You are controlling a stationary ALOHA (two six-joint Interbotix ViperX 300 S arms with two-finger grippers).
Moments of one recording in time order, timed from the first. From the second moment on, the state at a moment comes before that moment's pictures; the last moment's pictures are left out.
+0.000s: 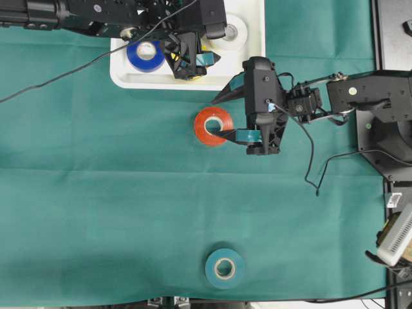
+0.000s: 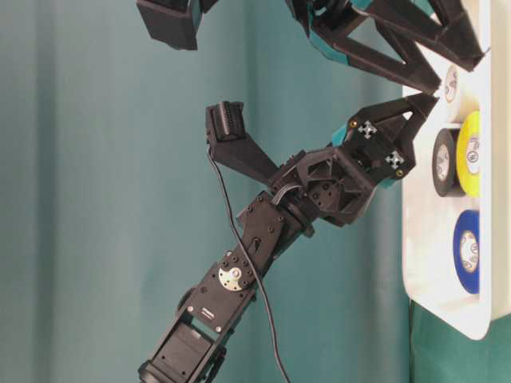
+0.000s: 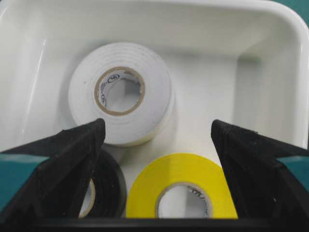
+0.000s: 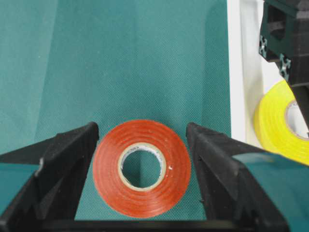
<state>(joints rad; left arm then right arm) 0.28 0.36 0.19 -0.02 0.14 0.20 -0.04 -0.18 0.90 -0.49 -0.08 0.58</state>
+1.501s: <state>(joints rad) 0.10 0.03 0.61 -0.02 0.14 0.19 -0.04 -0.18 0.90 -0.49 -0.08 0.58</state>
